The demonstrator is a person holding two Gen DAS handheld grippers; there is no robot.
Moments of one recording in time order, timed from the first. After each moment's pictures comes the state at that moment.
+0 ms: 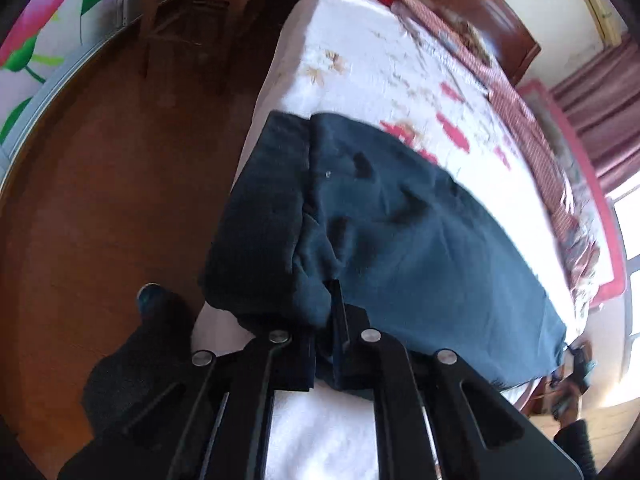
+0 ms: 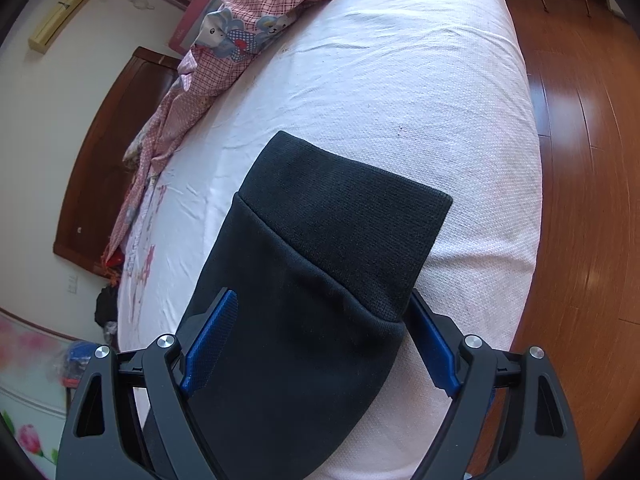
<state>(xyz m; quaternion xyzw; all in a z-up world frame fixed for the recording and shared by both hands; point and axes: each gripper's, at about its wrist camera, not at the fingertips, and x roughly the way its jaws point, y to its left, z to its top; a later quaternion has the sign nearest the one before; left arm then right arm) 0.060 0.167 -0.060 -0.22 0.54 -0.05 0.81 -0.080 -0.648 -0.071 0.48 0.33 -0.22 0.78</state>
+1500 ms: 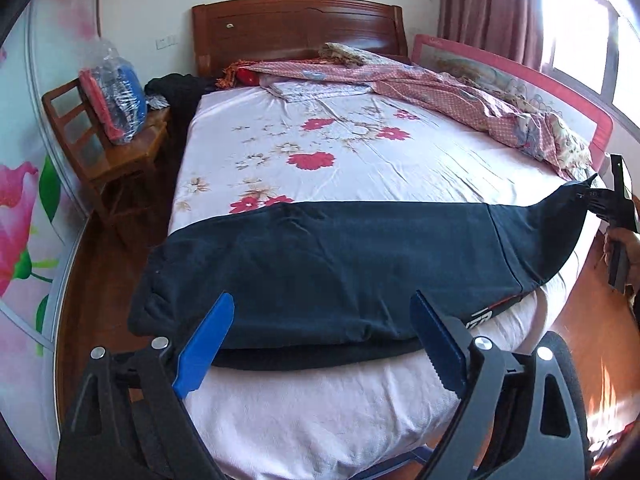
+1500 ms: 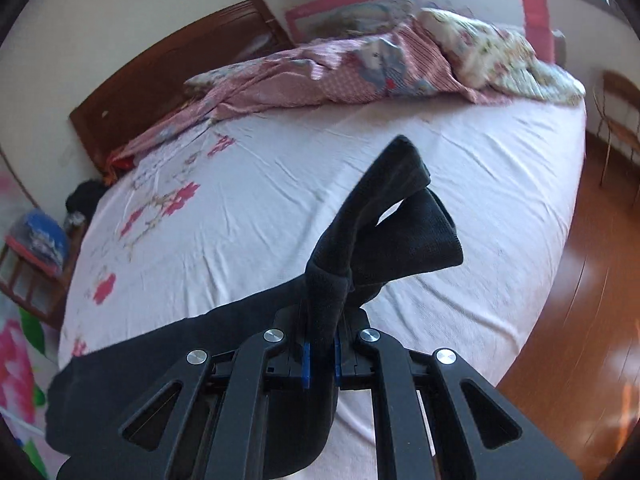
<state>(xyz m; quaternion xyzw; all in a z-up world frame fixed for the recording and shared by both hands) -0.061 -0.019 0.066 0.04 0.38 -0.11 0.92 -0.018 -0.517 0.059 0.17 0.36 -0.17 0.90</state>
